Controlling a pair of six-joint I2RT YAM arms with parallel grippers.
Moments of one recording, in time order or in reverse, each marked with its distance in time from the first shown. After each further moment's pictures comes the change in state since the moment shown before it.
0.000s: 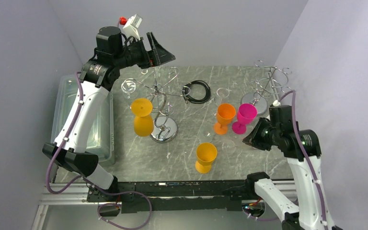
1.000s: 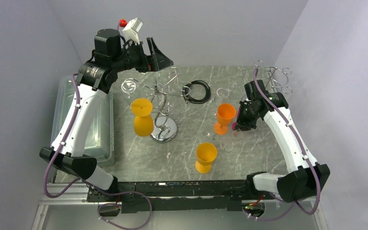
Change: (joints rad) left arm -0.005 -0.034 -0.008 -0.080 -0.016 0.098; right arm 0.035 0.449 0.013 0.158 0.033 -0.117
